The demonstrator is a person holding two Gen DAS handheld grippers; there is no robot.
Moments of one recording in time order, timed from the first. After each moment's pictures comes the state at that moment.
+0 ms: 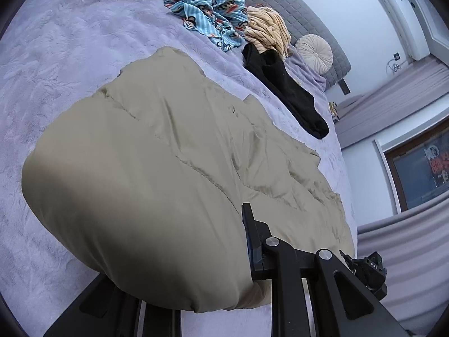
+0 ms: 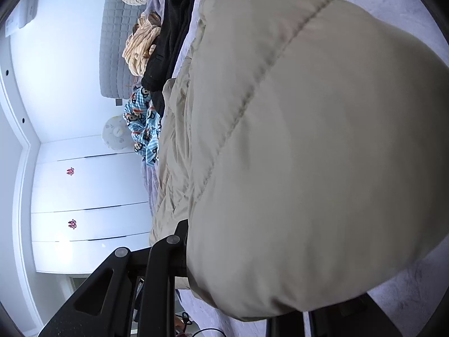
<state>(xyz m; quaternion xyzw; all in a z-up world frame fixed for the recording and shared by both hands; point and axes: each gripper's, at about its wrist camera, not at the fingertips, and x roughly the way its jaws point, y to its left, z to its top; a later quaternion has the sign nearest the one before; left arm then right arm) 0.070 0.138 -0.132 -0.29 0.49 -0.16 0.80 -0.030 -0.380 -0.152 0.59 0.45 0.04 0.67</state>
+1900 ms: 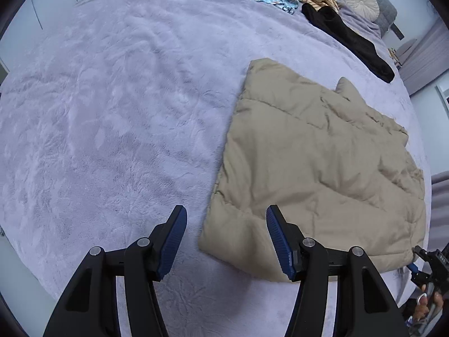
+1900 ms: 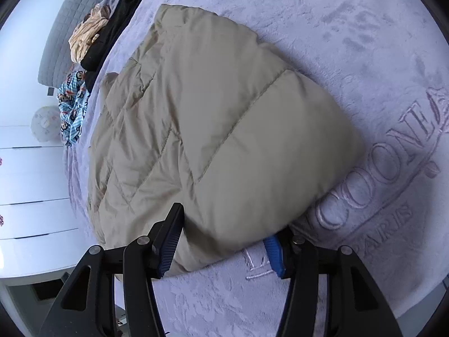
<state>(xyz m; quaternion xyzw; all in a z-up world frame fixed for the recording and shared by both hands) -0.036 0.239 -0.123 -0.10 0.61 -0.03 0.79 -0.174 -0.351 -0.109 0.46 0.55 -0.13 0.68</state>
